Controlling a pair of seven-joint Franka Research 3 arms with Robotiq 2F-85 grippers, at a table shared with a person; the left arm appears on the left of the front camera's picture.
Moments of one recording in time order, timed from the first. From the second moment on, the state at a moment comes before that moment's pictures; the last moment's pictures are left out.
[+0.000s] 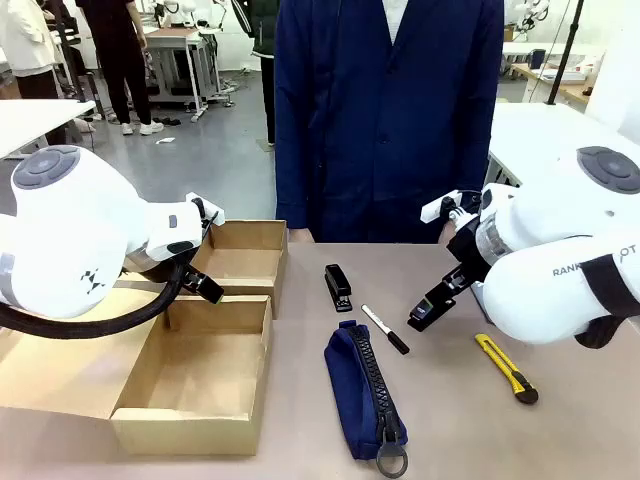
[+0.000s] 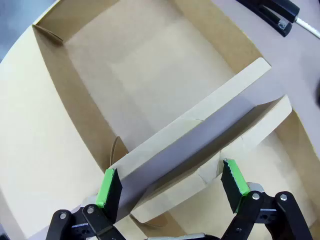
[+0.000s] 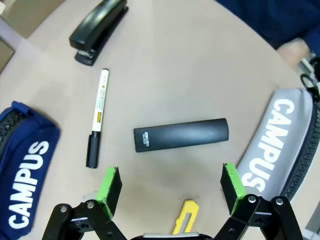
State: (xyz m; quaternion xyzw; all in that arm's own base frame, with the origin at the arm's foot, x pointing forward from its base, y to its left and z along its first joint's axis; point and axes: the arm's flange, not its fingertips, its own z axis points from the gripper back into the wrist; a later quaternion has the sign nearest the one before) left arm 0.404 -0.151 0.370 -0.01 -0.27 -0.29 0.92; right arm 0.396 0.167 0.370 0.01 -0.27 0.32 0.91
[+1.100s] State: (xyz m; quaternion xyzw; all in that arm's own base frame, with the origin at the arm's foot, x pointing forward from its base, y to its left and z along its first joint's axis) left arm 0.404 -0.151 0.370 -0.01 -0.27 -0.29 0.92; right arm 0.396 0.167 0.370 0.01 -0.27 0.32 0.91
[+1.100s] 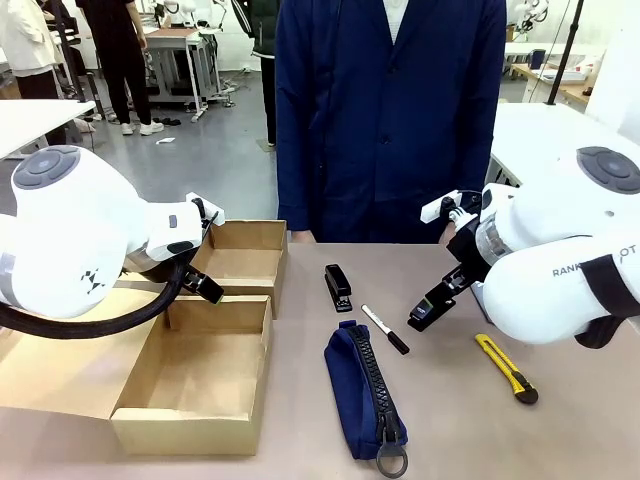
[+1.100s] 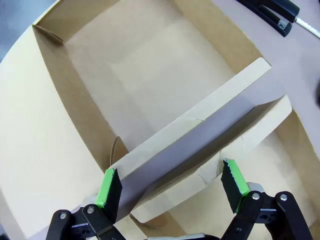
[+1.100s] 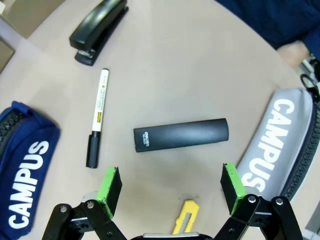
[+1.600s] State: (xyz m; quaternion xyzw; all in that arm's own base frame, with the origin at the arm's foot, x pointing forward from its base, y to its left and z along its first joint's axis) left arm 0.404 -0.151 0.370 -0.01 -0.27 -0.29 0.92; right arm 0.396 0.167 0.370 0.01 -0.27 0.32 0.91
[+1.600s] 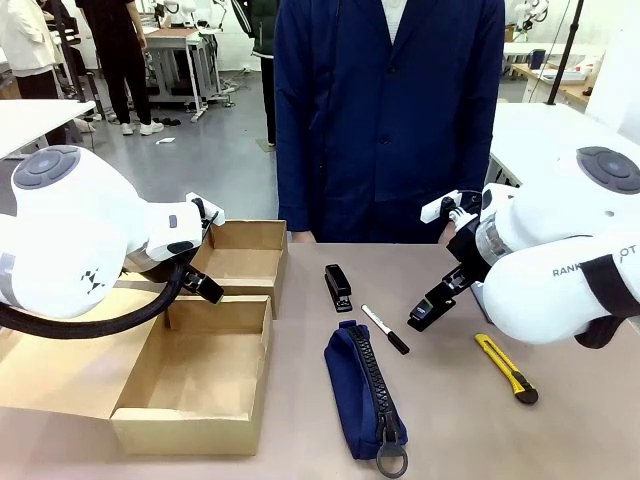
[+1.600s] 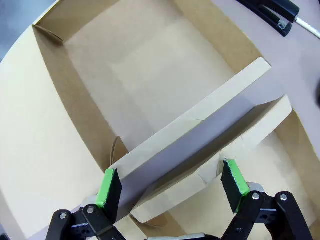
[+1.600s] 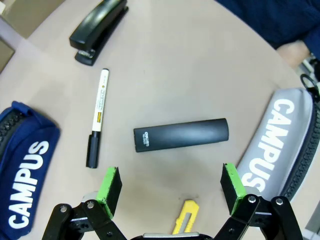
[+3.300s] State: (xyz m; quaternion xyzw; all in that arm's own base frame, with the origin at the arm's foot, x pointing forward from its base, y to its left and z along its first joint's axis) left arm 0.309 0.200 0.425 -0.63 -0.27 0.16 0.71; right arm 0.239 -0.284 0.409 0.58 -0.24 -0.27 0.73
